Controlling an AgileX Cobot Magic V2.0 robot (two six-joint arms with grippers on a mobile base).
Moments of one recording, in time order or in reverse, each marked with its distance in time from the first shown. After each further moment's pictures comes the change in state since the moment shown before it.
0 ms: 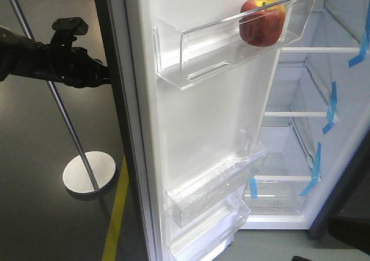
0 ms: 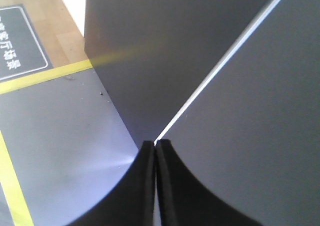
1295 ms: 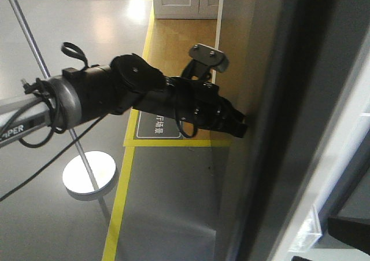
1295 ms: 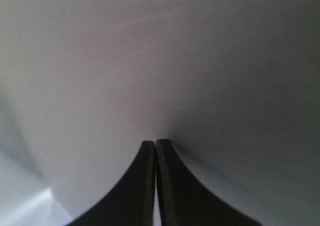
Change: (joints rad) left arm -0.544 0.003 0.000 -0.049 -0.122 0.039; right arm 0.000 0.000 0.000 0.000 0.000 0.000
